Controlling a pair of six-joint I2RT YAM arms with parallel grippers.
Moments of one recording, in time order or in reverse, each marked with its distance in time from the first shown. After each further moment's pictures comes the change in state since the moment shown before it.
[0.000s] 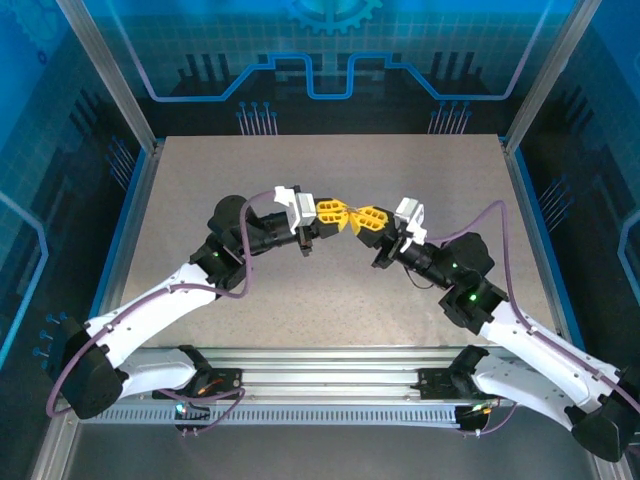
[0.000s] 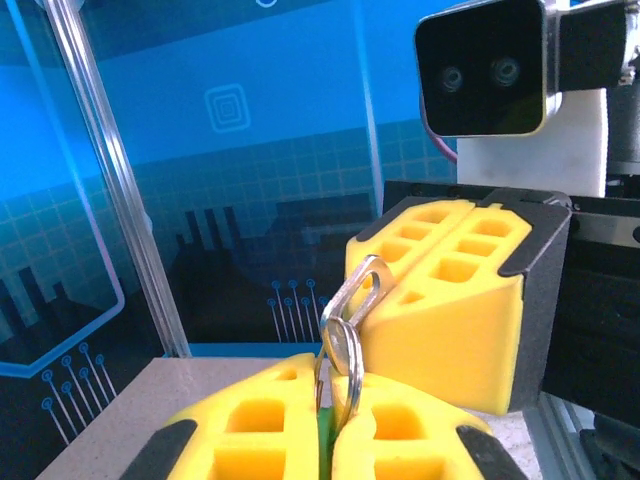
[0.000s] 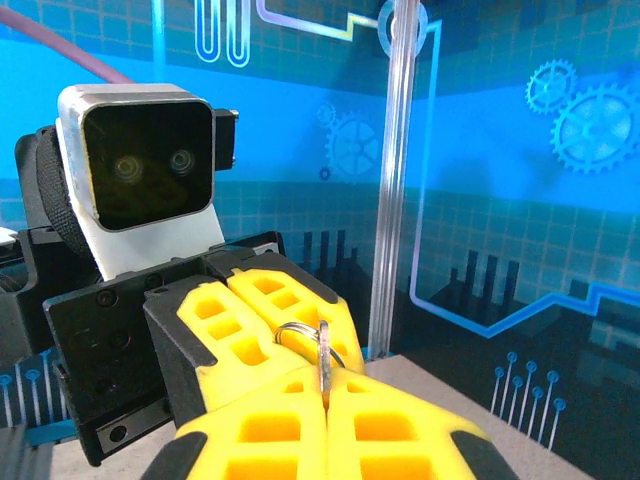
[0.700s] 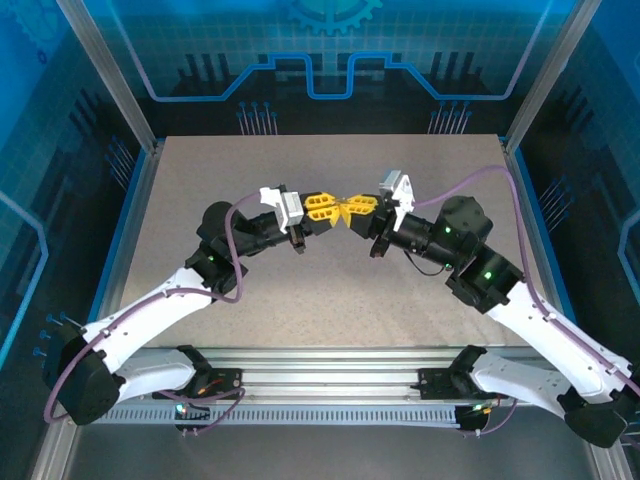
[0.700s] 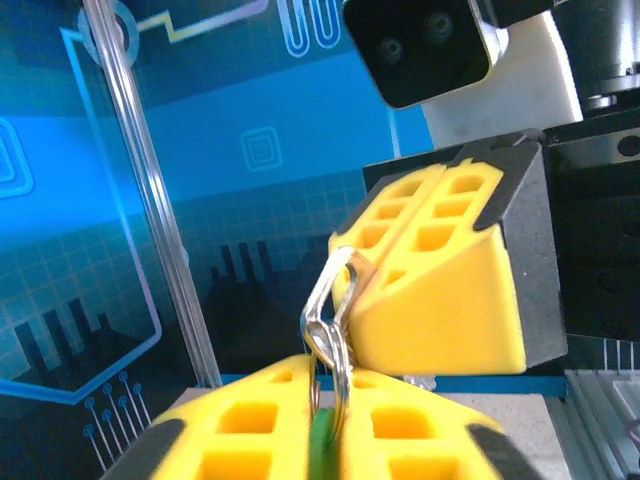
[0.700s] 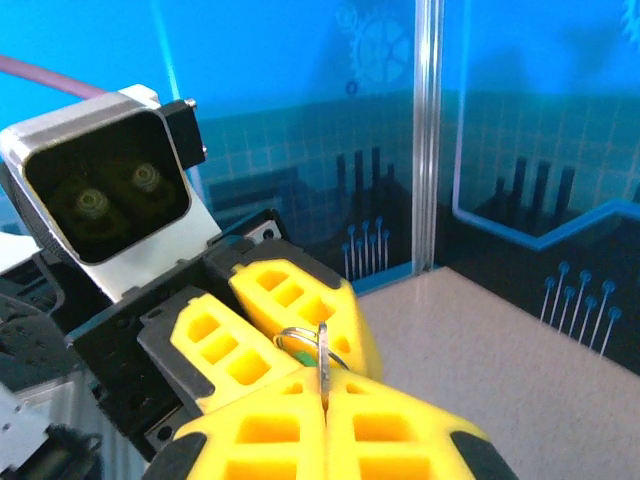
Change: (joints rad) left arm 0.017 -0.036 -0.060 0.115 -0.045 -0.011; right arm -0.005 0.119 0.391 -0.546 -0.074 0.085
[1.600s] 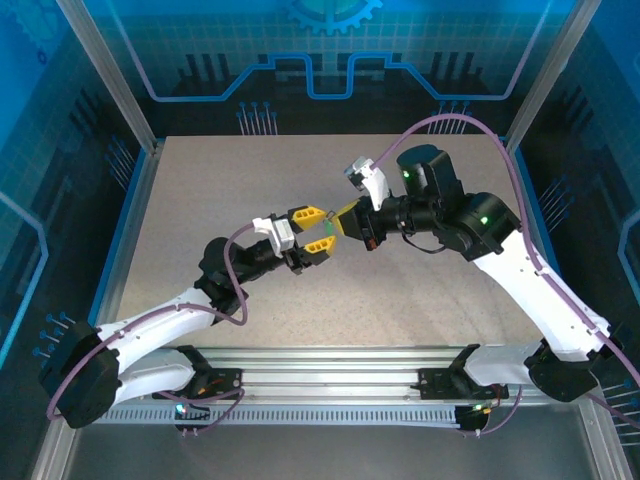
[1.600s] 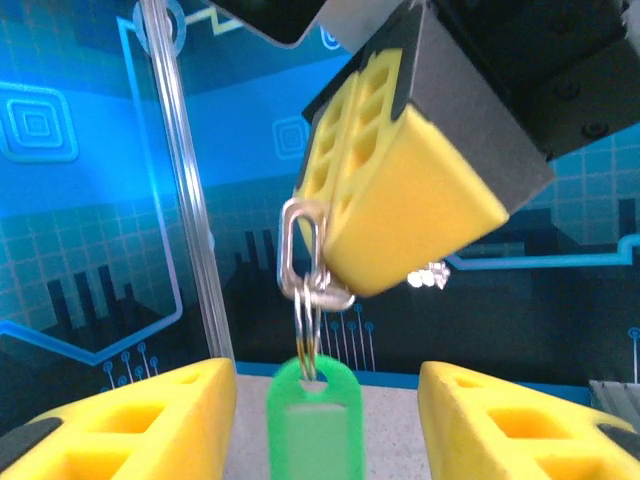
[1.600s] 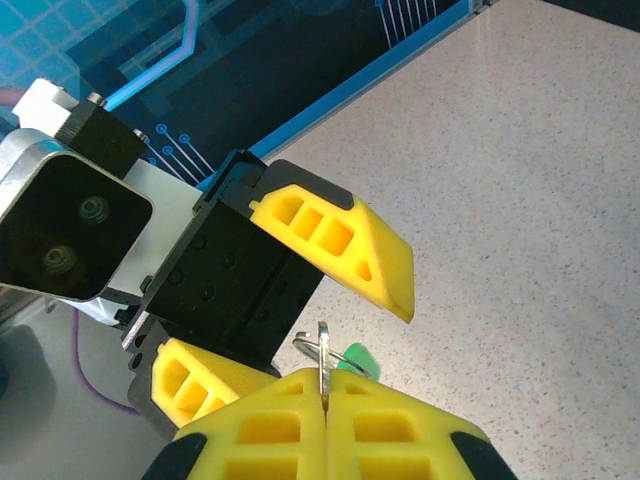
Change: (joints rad) left arm -0.030 -0.023 -0.290 0.336 -0.123 -0.046; right arm -0.020 0.313 0.529 -0.779 -0.120 0.051
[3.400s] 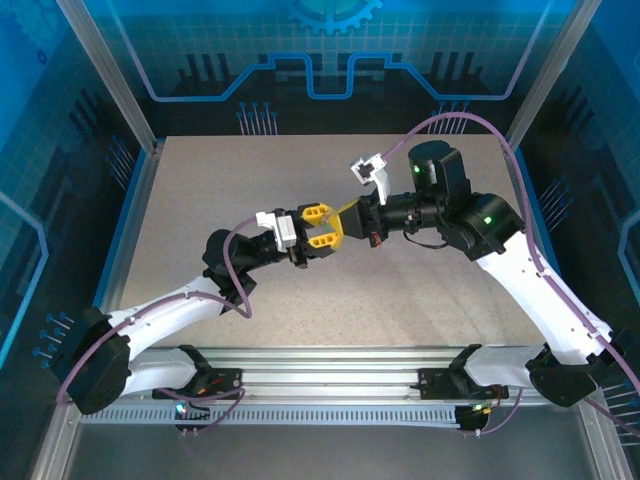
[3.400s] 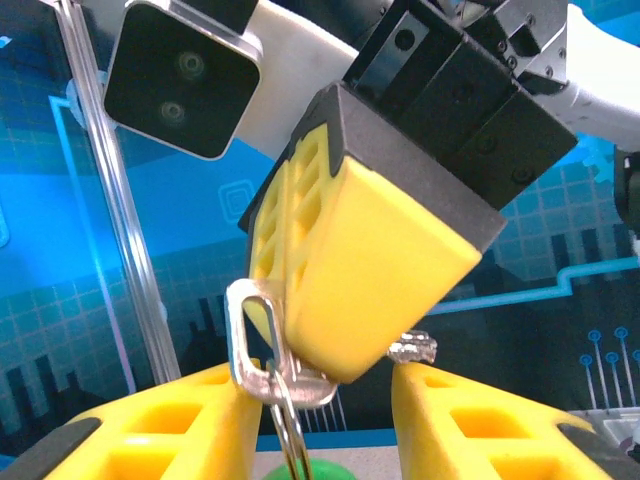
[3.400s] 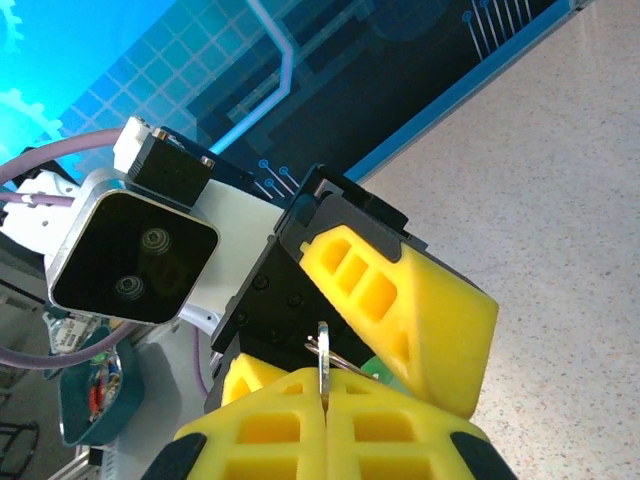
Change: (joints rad) left arm 0.001 0.091 0.100 0.106 0.146 -0.031; right arm -0.060 -0.027 -0.050 0.116 -0.243 0.158
